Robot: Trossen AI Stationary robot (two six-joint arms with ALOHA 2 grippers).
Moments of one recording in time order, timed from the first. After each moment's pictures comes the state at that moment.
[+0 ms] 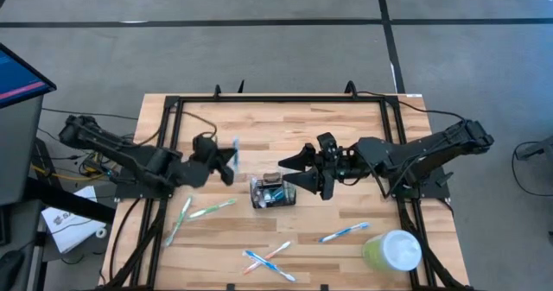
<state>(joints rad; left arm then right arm) -0.35 1.06 0.83 -0.40 -0.94 -0.77 0.29 1.37 1.15 0.38 0.18 0.71</state>
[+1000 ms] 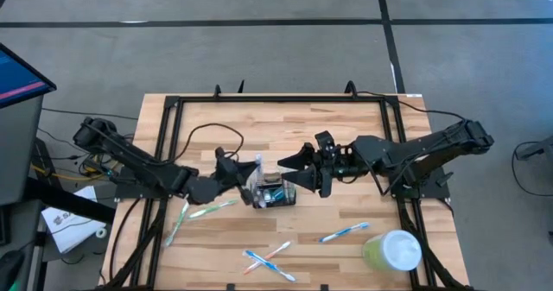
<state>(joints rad) -0.44 1.32 0.78 0.26 -1.03 -0.29 0.26 1.37 1.15 0.35 0.16 0.73</state>
